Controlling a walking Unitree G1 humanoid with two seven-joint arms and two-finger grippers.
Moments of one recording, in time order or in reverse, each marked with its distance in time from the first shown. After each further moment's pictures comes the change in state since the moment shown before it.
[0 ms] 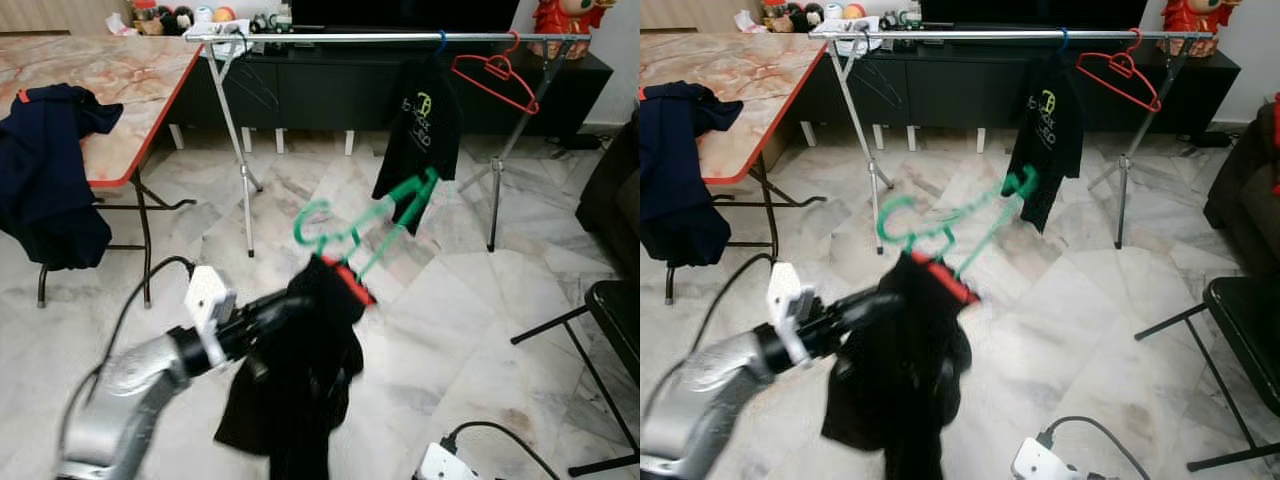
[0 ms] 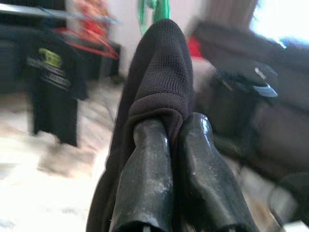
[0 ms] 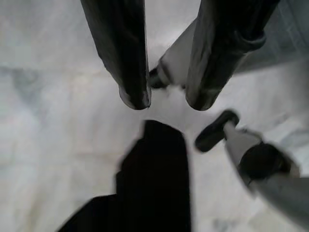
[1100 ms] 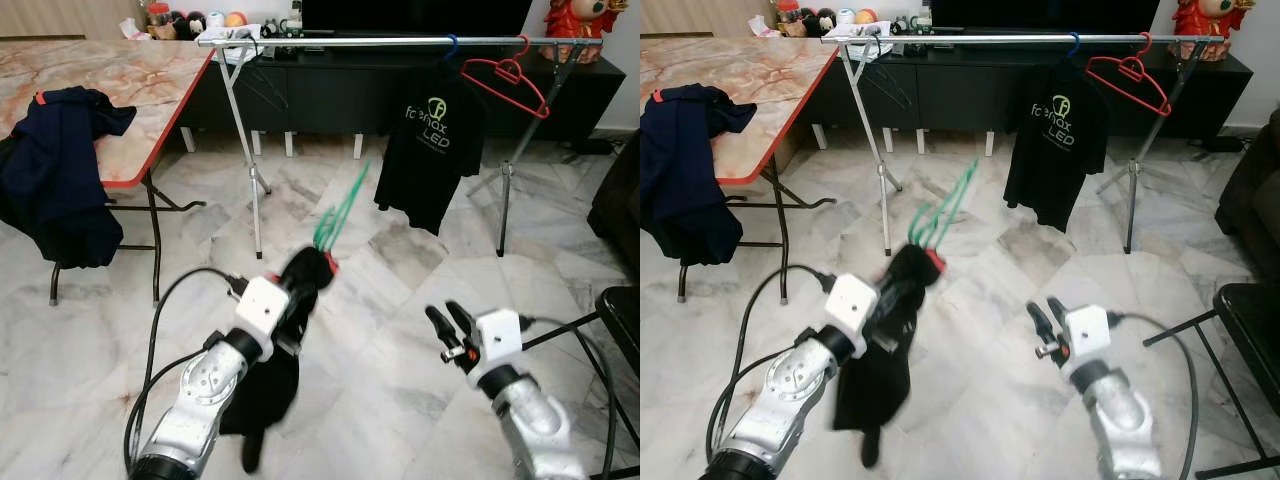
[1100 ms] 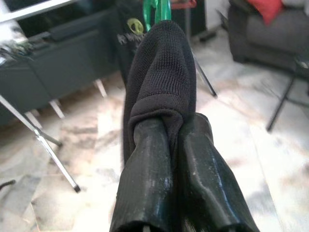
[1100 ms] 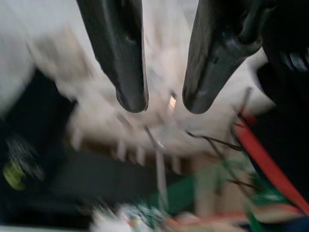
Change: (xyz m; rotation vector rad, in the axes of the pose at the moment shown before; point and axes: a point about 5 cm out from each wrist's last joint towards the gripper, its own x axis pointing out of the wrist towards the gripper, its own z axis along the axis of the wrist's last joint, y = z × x) left arm 0.009 0.005 -0.067 0.400 0.243 0.189; right arm -0.069 -0.080 0.131 0.056 -0.786 -0.463
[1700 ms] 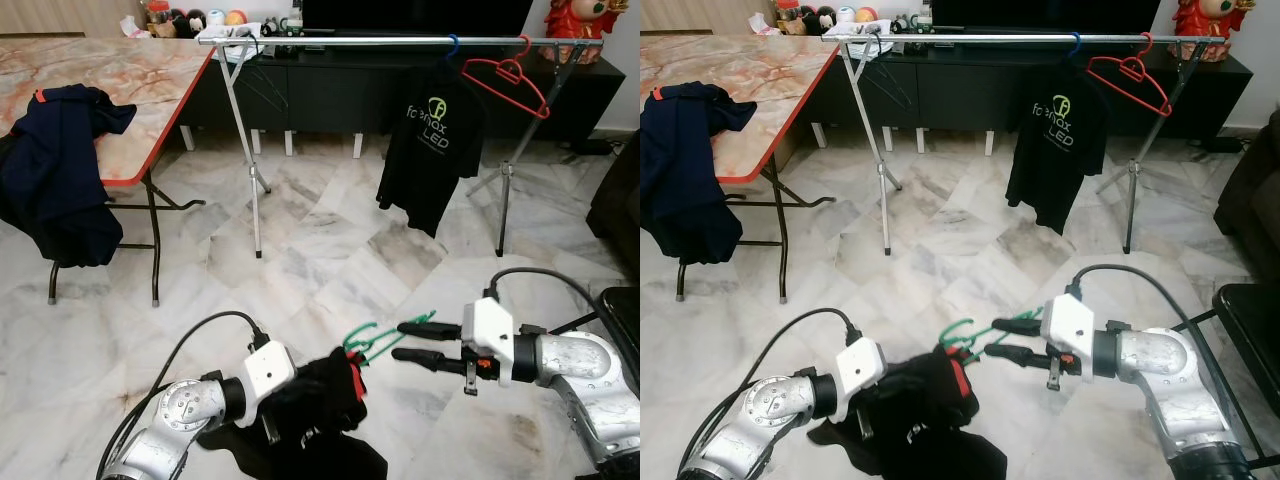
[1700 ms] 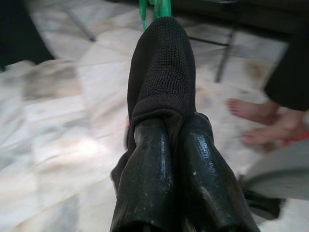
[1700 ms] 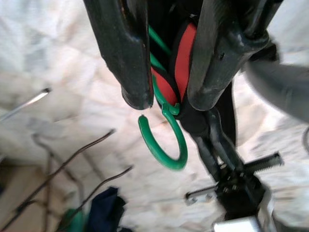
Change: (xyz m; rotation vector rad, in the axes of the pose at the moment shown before) left arm -0.030 -0.034 -0.022 -0.019 0.193 -0.604; right arm -0.007 0.006 0.039 -0.171 0.178 0.807
